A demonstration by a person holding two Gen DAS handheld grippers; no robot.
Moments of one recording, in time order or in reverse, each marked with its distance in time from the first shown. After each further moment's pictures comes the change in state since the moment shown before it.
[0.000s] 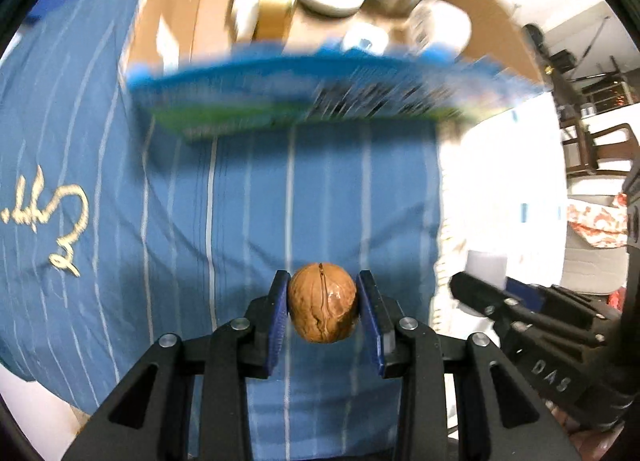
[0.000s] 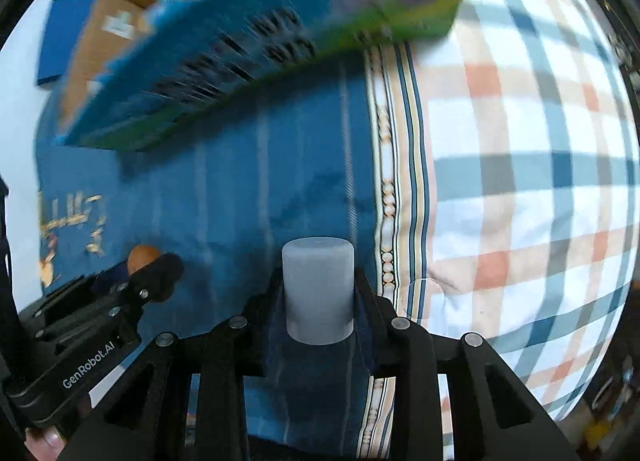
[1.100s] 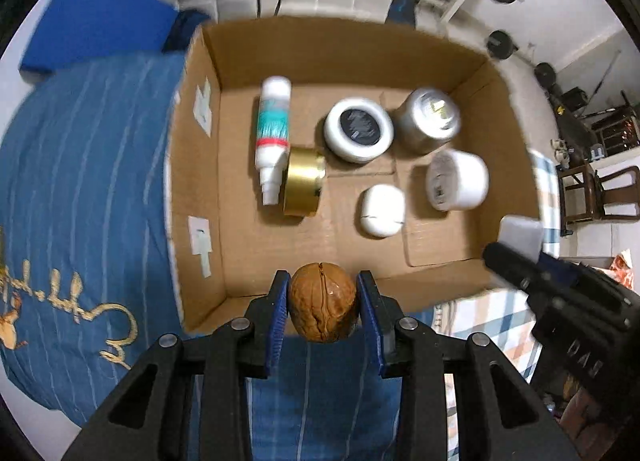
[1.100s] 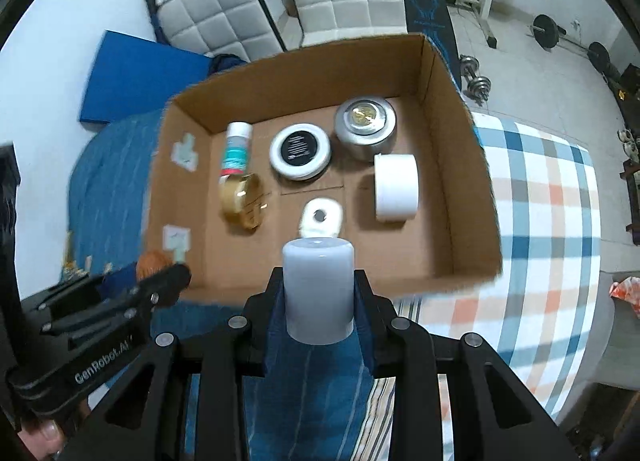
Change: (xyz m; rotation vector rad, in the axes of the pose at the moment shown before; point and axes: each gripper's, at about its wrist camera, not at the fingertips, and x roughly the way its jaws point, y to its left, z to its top) left arm -0.017 0.033 0.145 -0.066 -0.045 0.040; right arm -0.074 0.042 0.160 -0.143 -0.188 -0.056
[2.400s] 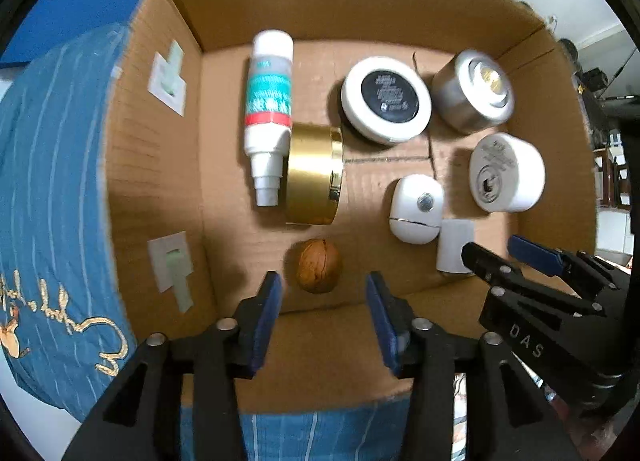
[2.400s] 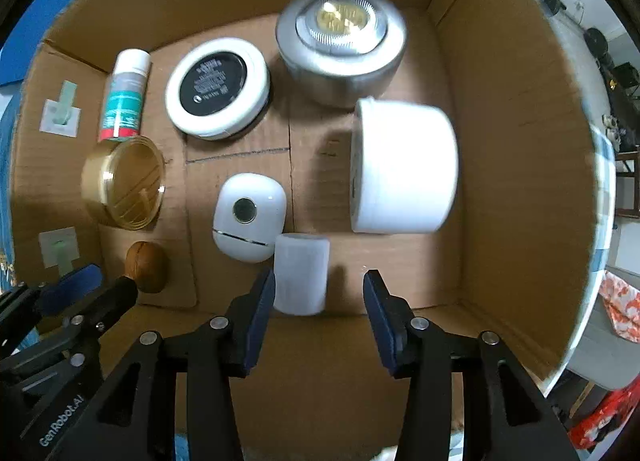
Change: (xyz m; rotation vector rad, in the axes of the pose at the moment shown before) left arm 0.022 -0.004 0.018 0.002 0.094 0.048; right arm 0.112 0.001 0.047 -0.026 0.230 -0.163
